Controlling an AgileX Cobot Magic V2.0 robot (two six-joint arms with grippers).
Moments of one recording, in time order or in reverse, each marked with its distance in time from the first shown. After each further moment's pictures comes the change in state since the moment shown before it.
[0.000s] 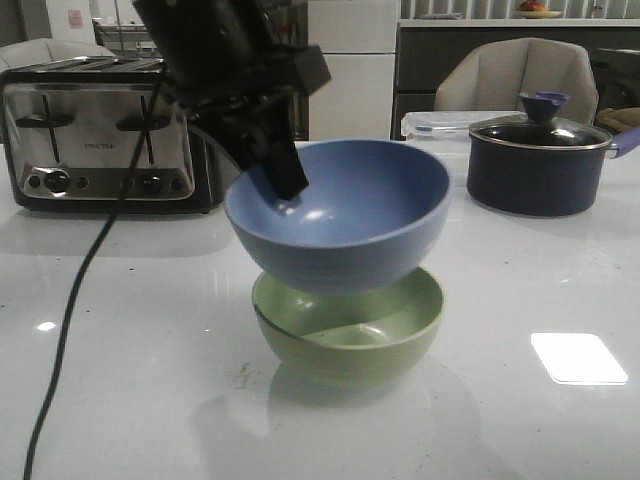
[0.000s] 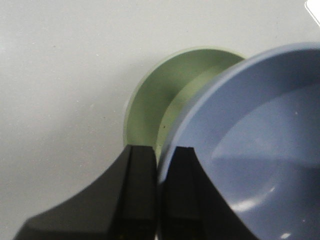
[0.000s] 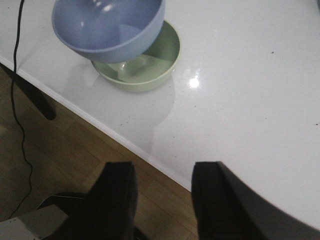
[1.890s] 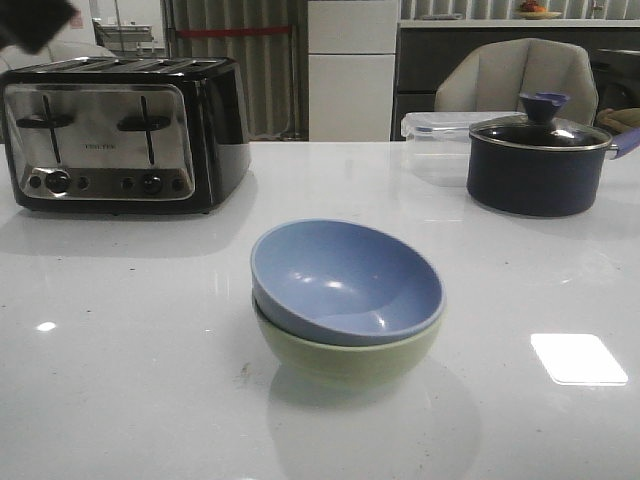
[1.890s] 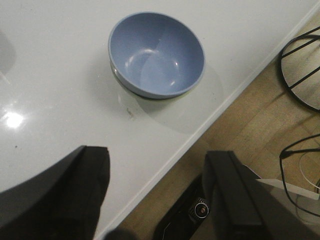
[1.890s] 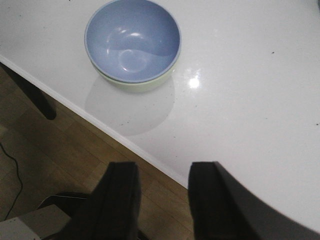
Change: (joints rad) left arm -0.002 -0.926 0.620 0.011 -0.079 0.000; right arm 0.000 0.000 0.000 0.000 0.000 0.000
